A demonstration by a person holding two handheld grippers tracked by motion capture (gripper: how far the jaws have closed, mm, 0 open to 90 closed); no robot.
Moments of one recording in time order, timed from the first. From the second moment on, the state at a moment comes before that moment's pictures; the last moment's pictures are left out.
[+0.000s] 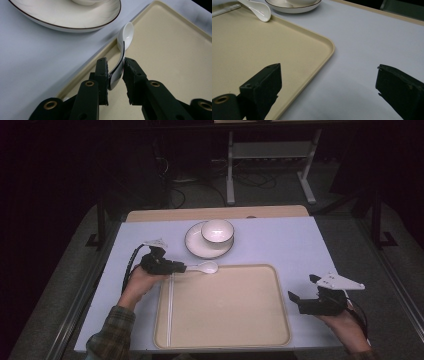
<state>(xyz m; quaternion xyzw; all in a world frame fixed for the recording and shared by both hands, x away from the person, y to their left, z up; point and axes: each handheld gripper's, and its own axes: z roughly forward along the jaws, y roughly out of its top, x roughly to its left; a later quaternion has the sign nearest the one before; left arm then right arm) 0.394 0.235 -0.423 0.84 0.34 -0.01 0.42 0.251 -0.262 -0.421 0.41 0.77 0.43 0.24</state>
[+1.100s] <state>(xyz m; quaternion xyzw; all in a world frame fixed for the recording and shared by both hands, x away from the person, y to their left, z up) 0.397 0.230 -0.437 0.86 0.34 0.02 0.38 0.251 -0.262 -0.421 0.41 0.77 0.43 0.24</state>
